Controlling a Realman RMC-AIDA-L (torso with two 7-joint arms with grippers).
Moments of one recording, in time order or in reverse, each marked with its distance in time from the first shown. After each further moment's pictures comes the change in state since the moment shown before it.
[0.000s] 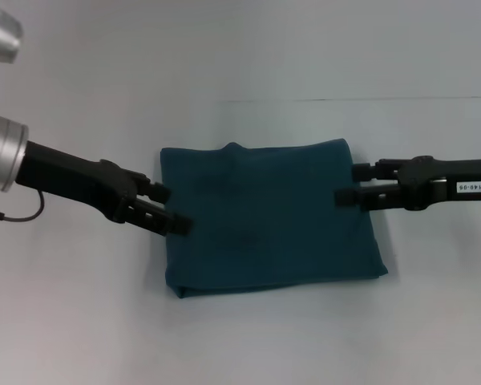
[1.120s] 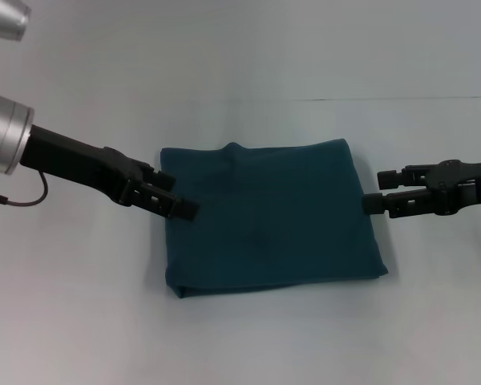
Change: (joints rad) left arm -0.034 0.009 0.006 0.012 0.001 0.007 -0.084; right arm -0.011 -0.046 -0.013 -0.041 -0.043 -0.049 0.058
